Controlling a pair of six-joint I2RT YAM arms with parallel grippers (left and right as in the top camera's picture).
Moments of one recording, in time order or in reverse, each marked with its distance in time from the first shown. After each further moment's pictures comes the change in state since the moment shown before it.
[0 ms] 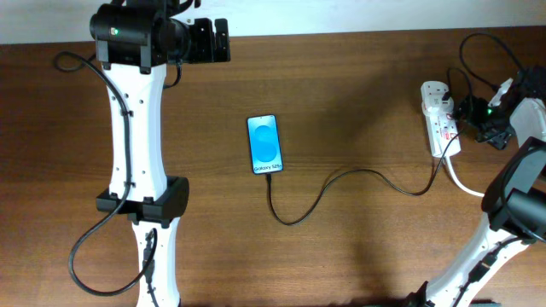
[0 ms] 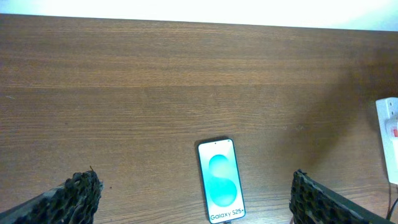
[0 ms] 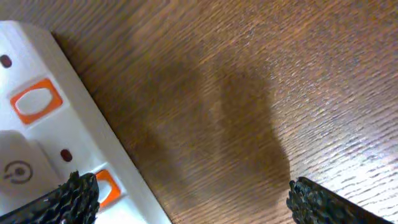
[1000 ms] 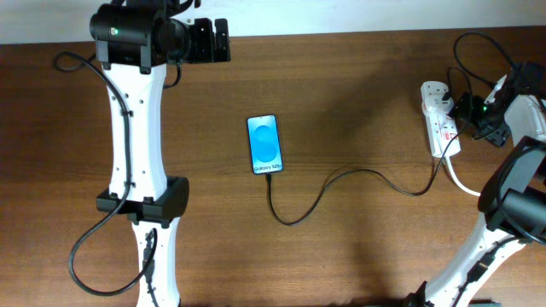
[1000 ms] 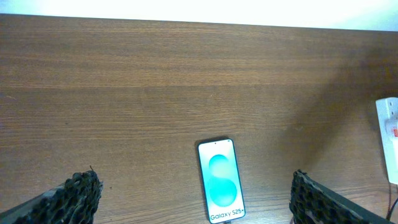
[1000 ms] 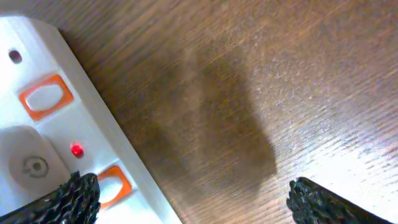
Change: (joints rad) left arm 0.000 0.000 0.000 0.000 0.000 0.000; right arm 0.037 -0.008 0.003 -0.023 0.064 0.003
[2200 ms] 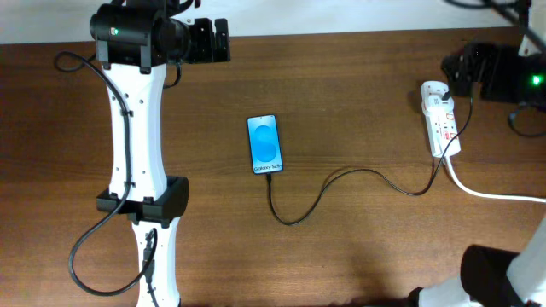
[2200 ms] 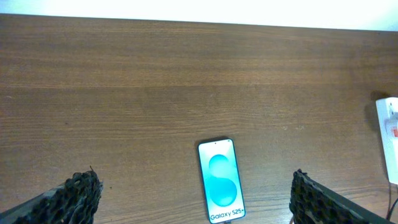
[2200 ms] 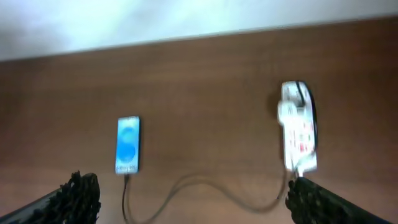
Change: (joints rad) left arm 0.000 0.000 0.000 0.000 0.000 0.000; right arm 0.268 -0.503 0.868 -0.972 -0.230 -0.189
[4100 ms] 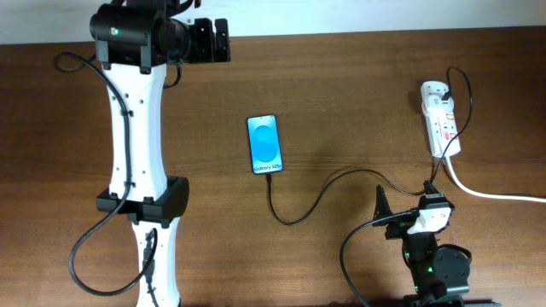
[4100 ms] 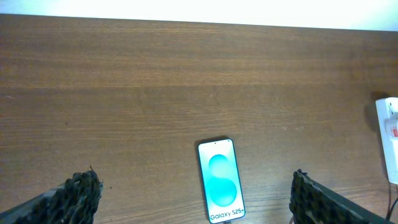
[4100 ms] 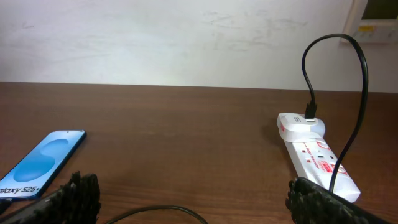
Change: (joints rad) left arm 0.000 0.000 0.000 0.000 0.000 0.000; right arm 0.277 -1.711 -2.561 1.618 0.328 0.055
